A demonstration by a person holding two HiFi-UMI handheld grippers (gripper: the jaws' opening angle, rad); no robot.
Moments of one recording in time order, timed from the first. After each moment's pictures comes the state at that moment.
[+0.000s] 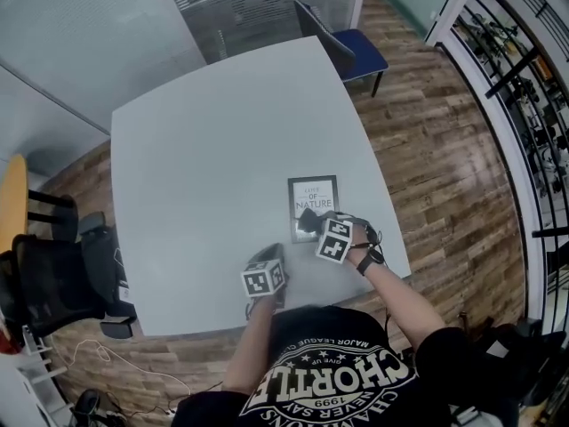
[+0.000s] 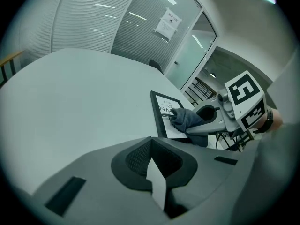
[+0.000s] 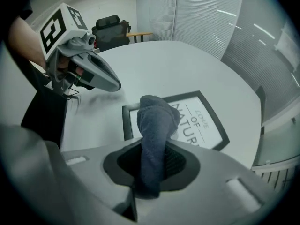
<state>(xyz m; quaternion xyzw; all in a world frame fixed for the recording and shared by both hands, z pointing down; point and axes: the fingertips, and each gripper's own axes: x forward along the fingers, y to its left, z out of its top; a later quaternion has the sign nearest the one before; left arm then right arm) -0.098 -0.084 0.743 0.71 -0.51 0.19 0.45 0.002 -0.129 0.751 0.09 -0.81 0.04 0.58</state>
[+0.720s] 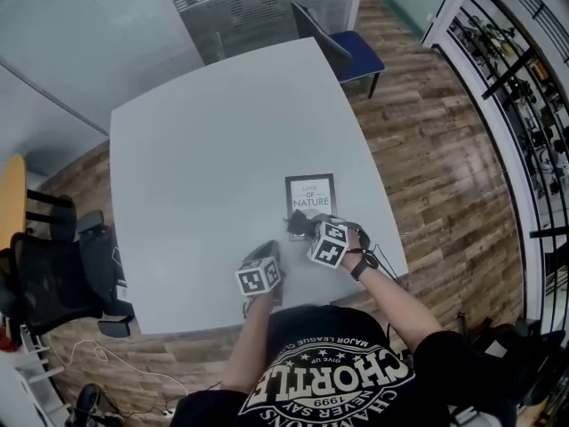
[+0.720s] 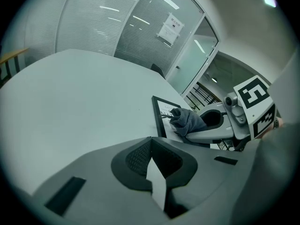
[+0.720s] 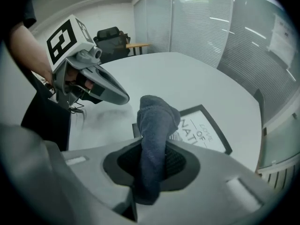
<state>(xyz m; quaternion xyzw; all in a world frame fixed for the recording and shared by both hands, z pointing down) -0.101 -0.084 0.730 0.70 -0.53 0.17 0.45 -0.019 -0.111 0.730 0.10 -0.84 0.05 0.53</state>
